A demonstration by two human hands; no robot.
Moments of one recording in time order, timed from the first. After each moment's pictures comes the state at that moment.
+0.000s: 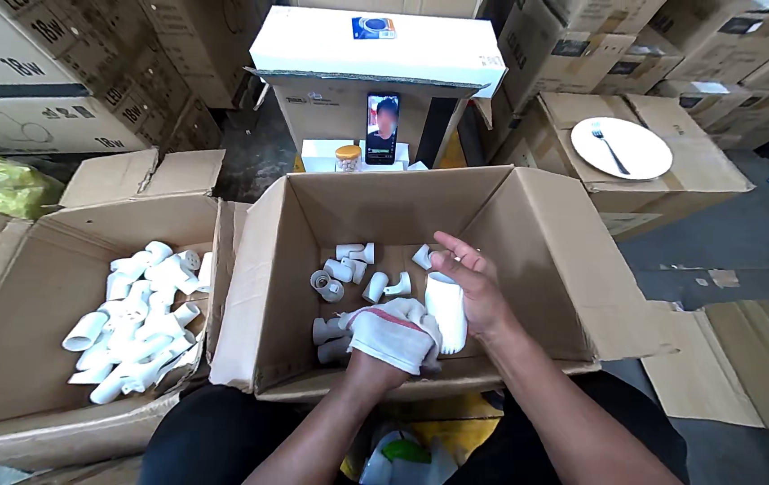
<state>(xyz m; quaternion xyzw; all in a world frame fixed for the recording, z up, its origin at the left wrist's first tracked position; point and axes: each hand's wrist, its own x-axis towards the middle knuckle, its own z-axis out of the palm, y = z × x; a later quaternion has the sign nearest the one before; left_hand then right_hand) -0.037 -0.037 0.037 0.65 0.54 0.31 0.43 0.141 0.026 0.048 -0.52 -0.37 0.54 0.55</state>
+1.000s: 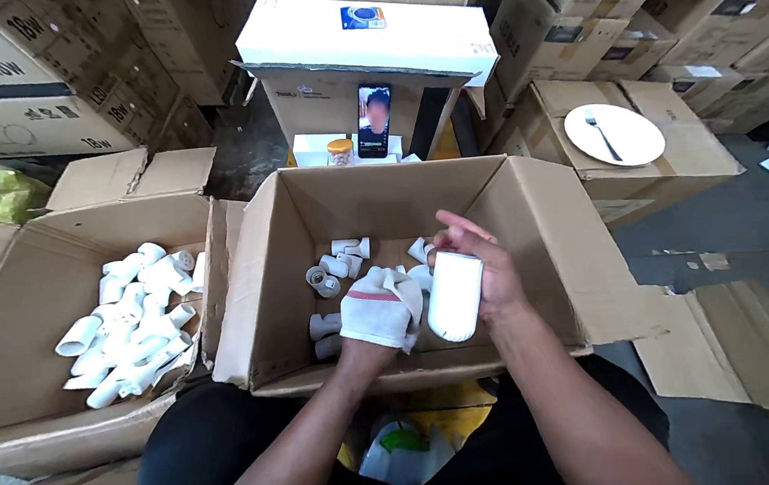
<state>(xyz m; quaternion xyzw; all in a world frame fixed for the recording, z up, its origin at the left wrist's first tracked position) -0.028 -0.026 0.049 0.68 0.60 0.26 0.33 0.153 0.026 0.071 -0.45 -0.33 0.59 0.58</state>
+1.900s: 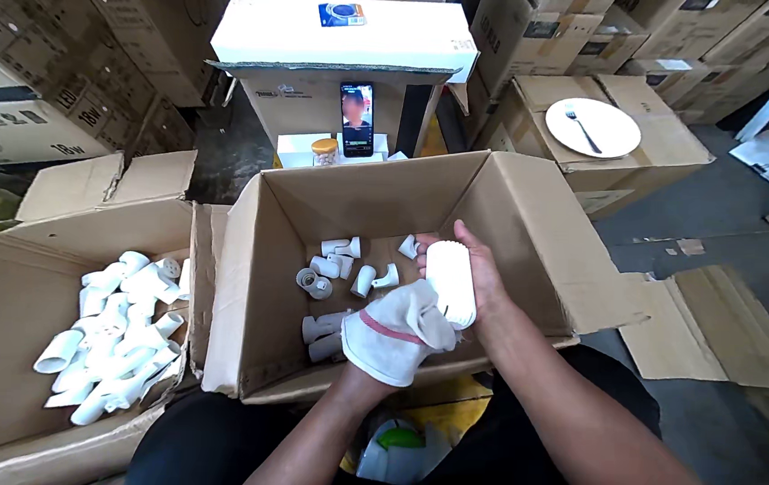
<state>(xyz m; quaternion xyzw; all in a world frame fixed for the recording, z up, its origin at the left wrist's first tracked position) -0.011 -0.024 0.058 0.73 0.44 0.35 0.39 0.155 0.030 0.061 -0.43 -0.08 0.70 0.56</state>
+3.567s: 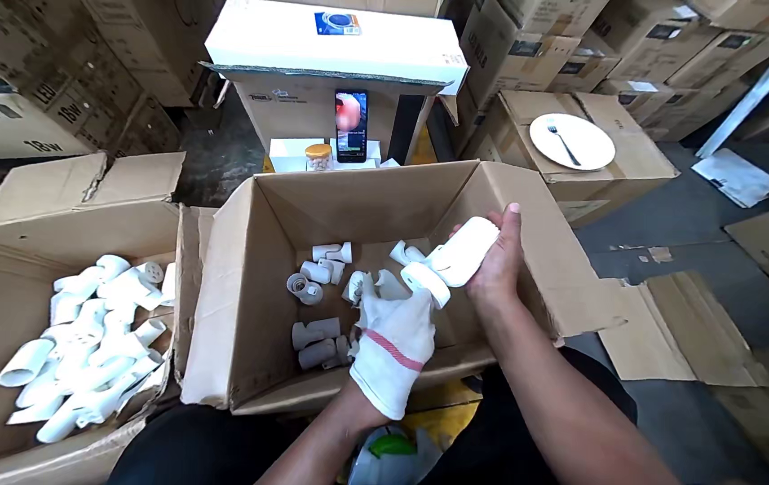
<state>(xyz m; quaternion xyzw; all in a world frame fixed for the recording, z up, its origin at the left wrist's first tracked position) 0.026 0.004 0.061 0.77 0.49 -0.02 0.41 0.173 0.047 0.063 -0.52 -0.15 0.38 0.75</state>
